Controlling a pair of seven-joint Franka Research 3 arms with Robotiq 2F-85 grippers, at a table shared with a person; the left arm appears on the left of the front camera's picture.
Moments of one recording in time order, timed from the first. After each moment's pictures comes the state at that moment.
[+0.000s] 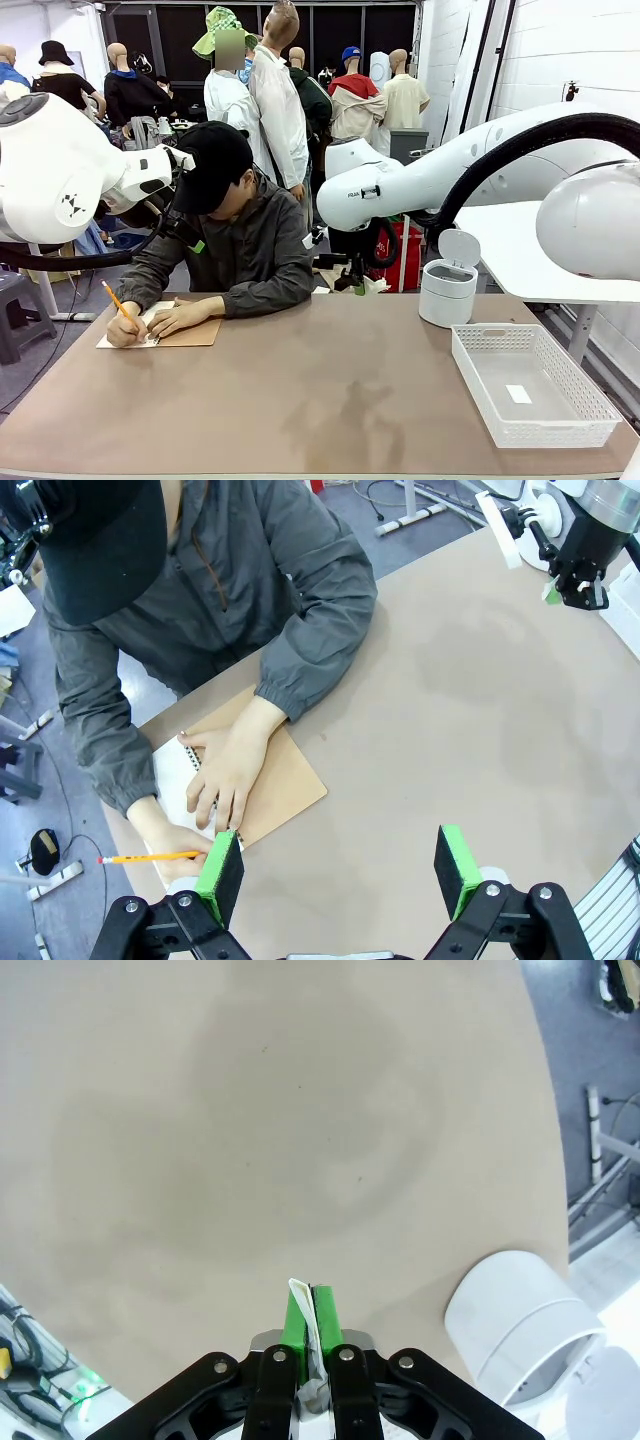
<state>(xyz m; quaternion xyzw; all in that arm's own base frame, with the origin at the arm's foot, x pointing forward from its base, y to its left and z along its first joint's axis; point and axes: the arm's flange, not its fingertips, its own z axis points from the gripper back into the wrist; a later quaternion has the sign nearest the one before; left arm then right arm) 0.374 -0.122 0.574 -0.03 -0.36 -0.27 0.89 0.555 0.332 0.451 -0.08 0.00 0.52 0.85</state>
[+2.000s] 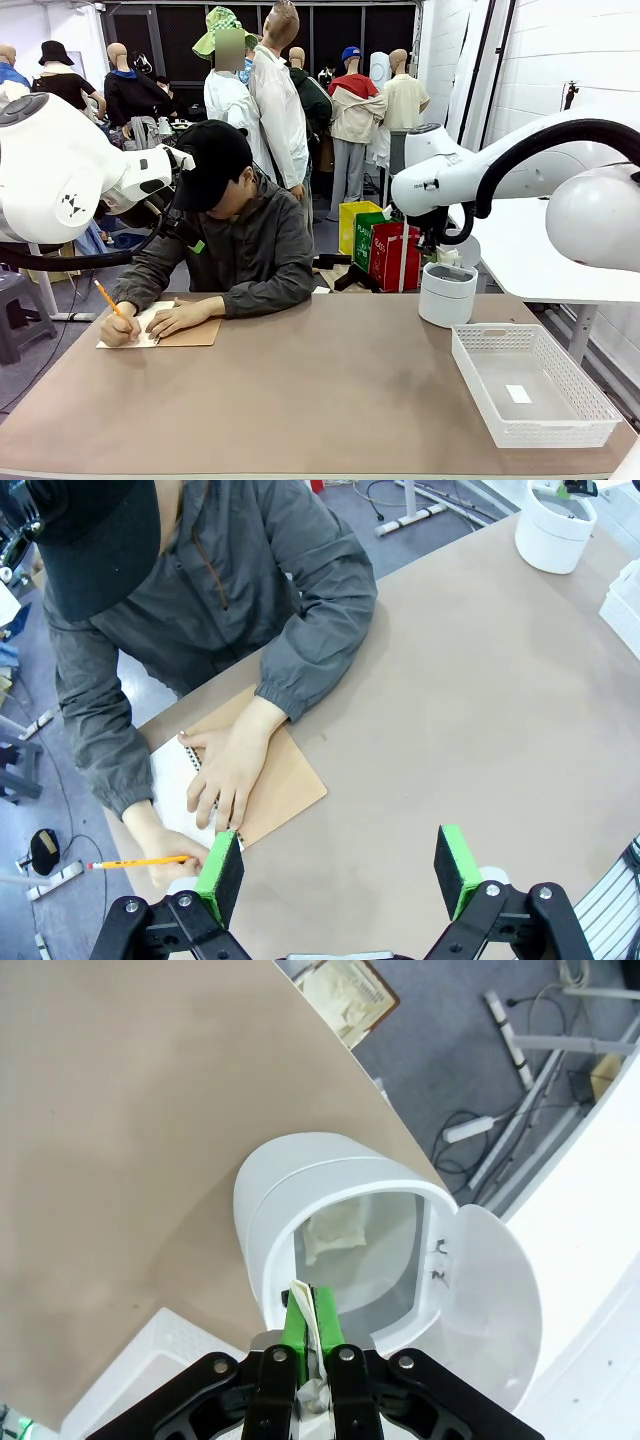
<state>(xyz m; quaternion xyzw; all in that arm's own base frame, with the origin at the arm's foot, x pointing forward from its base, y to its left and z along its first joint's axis) 0.374 -0.122 0.574 -0.03 -0.36 -0.27 0.89 0.657 0.149 0.471 -0.15 -0.06 0.41 0.90</state>
